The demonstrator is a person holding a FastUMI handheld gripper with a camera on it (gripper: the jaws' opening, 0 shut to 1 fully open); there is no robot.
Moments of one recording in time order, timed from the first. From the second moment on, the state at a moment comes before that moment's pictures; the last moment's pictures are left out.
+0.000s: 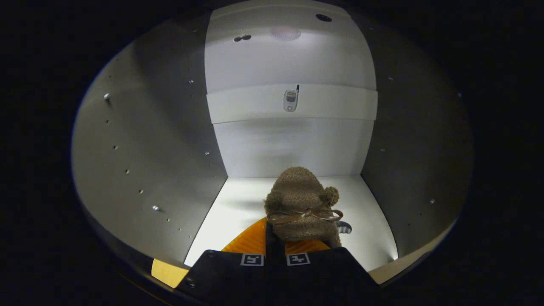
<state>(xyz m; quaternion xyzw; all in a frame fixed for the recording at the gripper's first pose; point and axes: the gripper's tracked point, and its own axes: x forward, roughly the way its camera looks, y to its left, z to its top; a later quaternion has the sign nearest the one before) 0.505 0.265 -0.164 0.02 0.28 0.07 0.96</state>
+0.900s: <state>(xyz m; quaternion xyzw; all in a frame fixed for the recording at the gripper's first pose) 0.495 0.279 -0.180 0.02 0.32 0.08 0.94</state>
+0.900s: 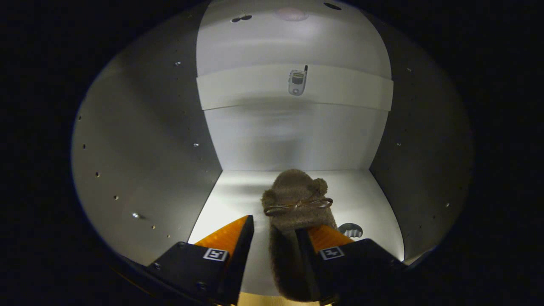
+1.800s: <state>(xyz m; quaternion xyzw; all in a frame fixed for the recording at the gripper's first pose) 0.259 0.257 0.017 0.02 0.06 0.12 0.99</state>
